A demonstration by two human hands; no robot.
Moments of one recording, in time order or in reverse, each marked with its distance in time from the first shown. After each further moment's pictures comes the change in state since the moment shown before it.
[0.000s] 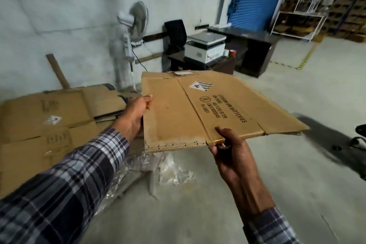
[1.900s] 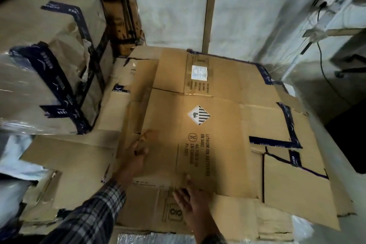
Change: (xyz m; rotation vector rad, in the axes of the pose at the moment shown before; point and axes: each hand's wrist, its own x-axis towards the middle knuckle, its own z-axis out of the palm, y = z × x) left_hand 0.396 -0.220 -0.619 0.242 0.745 -0.390; right_hand 0.351 0.744 0.212 -0.758 -0.017 1.000
